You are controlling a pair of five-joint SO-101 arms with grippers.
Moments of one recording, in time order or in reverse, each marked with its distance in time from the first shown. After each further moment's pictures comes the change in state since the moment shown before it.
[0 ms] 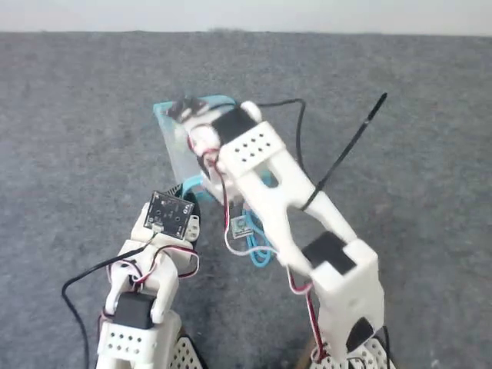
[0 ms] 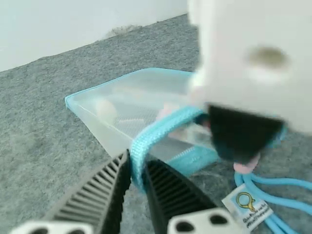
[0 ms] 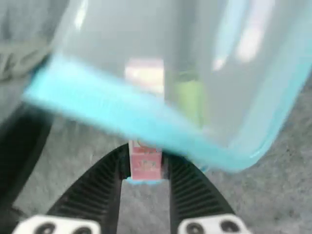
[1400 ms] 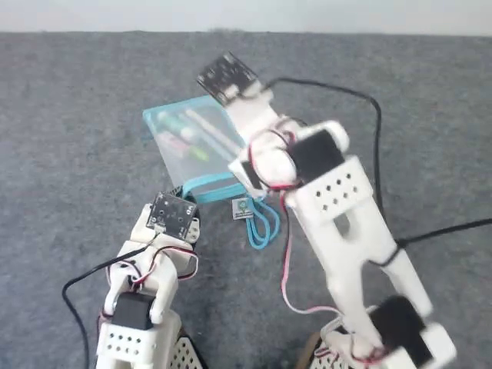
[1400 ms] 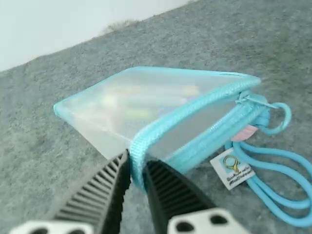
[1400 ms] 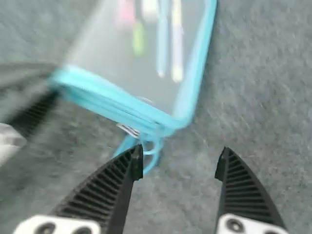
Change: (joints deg) left arm -1.1 -0.1 -1.8 4.0 -1.3; right arm 5.9 -40.4 32.7 -17.2 5.7
